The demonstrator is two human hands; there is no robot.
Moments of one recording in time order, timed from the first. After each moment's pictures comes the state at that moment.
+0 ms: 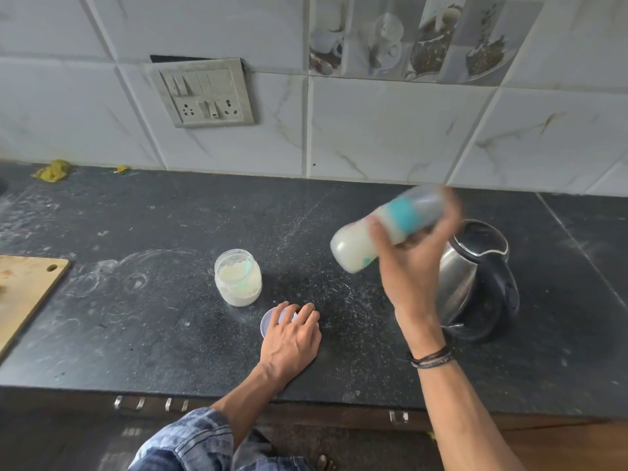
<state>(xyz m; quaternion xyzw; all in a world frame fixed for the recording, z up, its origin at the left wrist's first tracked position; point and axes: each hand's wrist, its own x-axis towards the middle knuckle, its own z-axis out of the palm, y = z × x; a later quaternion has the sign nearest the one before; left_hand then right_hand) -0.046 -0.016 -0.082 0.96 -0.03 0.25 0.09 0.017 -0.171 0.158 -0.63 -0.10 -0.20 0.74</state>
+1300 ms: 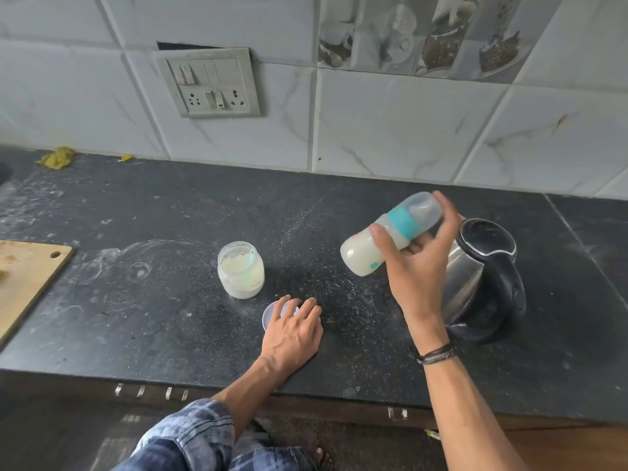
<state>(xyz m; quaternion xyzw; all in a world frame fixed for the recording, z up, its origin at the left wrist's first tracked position) -0.045 -0.015 -0.084 0.97 -0.02 0.24 0.09 0.026 -0.180 0.140 -0.67 -0.11 -0.17 0.72</state>
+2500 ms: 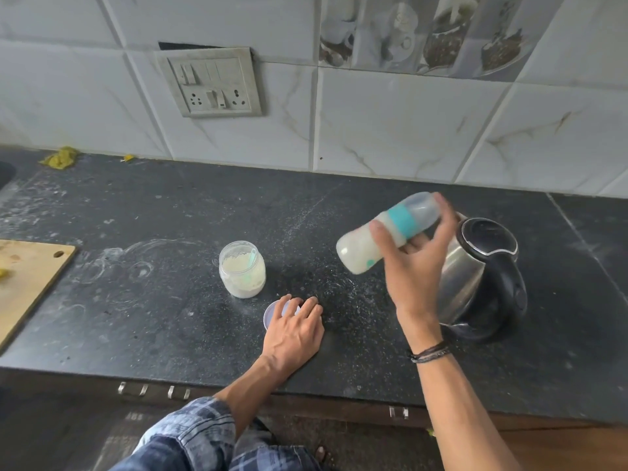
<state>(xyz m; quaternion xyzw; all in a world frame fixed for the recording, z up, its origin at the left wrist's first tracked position) -0.044 -0.015 -0.090 0.96 -0.02 0.25 0.09 0.021 -0.170 0.139 -0.62 -0.08 -0.20 0.75</state>
